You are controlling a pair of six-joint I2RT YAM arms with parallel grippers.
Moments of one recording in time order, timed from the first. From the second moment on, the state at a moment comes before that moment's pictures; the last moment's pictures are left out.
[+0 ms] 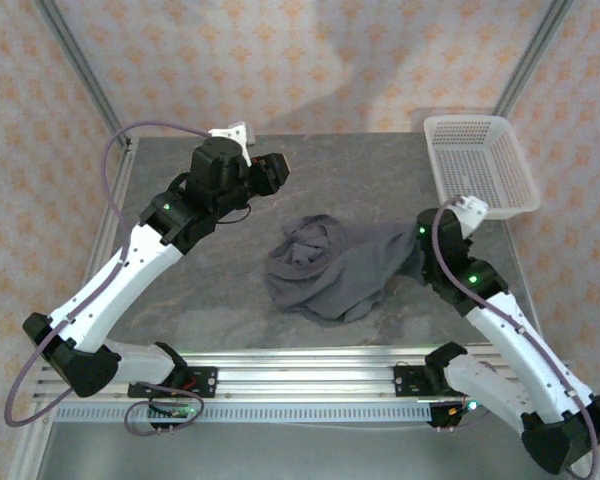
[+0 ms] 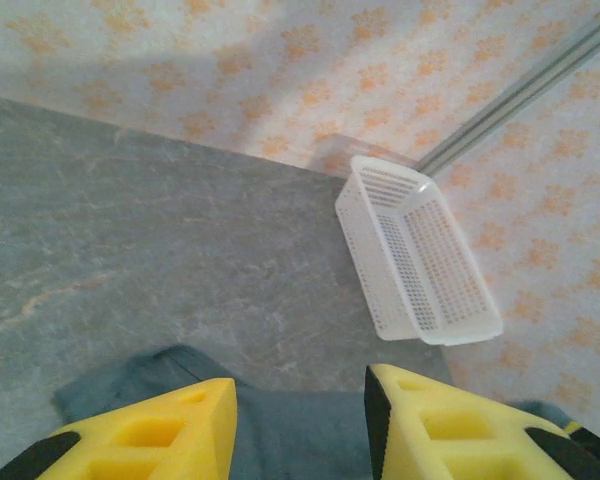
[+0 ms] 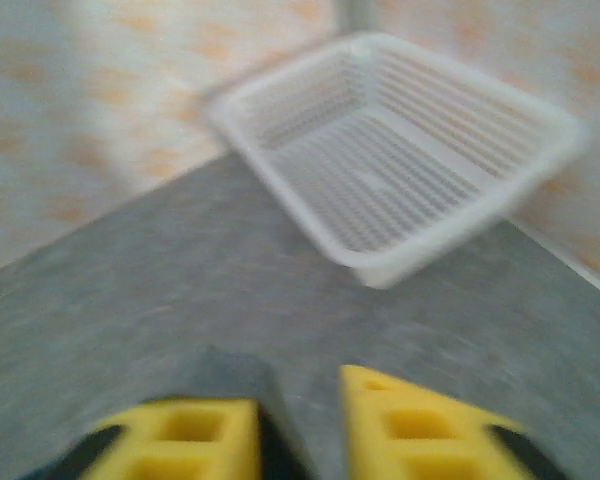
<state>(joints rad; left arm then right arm) -0.59 1.31 1.49 -0.57 -0.11 -0.69 0.42 0.83 0.87 -0.66 0.77 0.70</state>
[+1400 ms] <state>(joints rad) -0.62 1.51 1.77 -0.76 0.02 -0.50 0.50 1.20 0.99 -0.51 0.08 0.68</state>
